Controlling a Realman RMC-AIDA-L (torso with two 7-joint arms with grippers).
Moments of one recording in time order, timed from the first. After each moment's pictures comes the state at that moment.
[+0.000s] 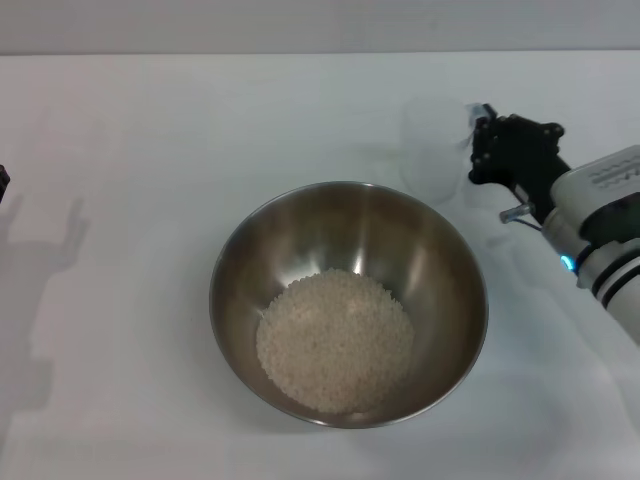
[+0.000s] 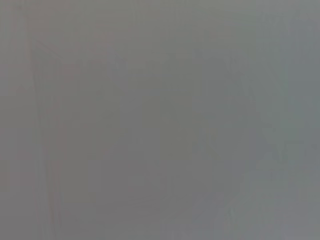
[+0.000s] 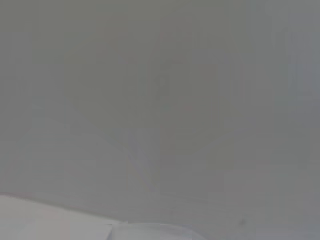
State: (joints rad) left arm -0.15 -2.08 -1.19 -0.31 2.71 1.37 0.06; right arm 0.55 2.08 0.43 0.28 -1.98 -0.94 -0.01
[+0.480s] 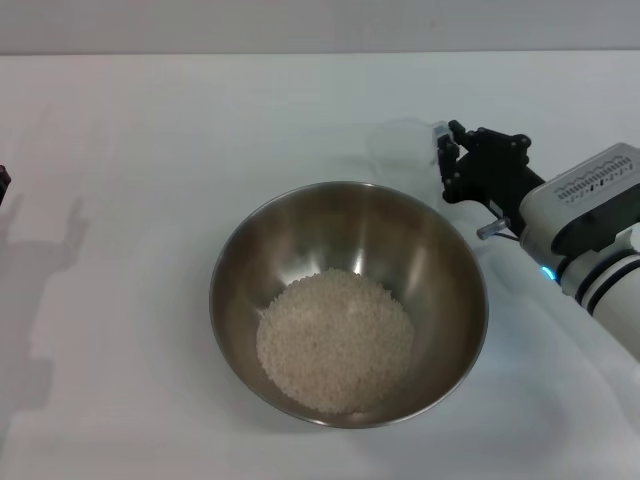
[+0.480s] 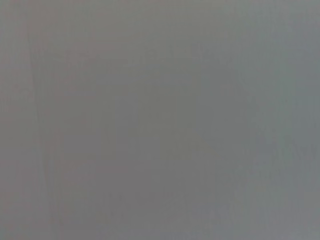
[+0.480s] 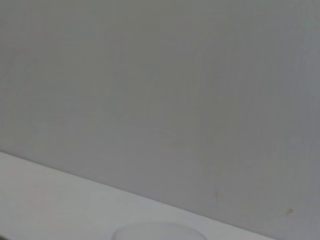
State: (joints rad) left arm -0.15 -2.08 -1.19 -0.31 2.71 1.37 0.06; right arm 0.56 2.09 0.43 0.28 -2.07 -0.90 -0.01
